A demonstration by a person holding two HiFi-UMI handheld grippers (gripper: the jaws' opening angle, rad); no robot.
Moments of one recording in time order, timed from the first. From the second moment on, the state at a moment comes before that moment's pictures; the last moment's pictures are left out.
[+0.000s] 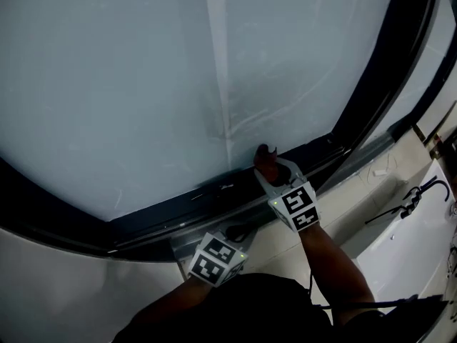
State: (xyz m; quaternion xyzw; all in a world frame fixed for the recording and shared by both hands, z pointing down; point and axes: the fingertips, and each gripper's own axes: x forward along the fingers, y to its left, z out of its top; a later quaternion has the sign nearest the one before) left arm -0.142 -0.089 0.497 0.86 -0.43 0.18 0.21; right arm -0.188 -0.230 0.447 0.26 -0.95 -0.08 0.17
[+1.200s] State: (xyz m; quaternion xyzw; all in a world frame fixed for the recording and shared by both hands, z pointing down) left arm -0.003 0.151 0.500 0.71 -0.65 0.09 0.24; right arm 0.055 0.103 0.472 0.00 -0.99 0.11 0.08
